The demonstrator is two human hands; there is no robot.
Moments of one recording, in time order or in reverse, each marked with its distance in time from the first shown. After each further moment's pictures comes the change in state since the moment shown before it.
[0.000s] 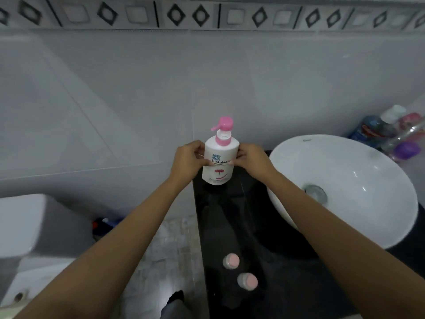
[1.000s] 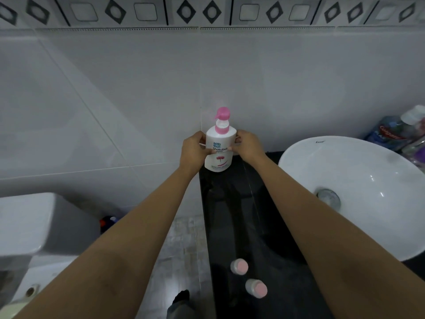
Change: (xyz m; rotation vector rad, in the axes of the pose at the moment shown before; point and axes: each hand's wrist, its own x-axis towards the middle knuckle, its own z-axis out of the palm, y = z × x) left_hand 0.045 -0.021 0.007 0.048 0.111 -0.058; right_hand 0.060 -0.006 0.023 0.022 0.075 0.091
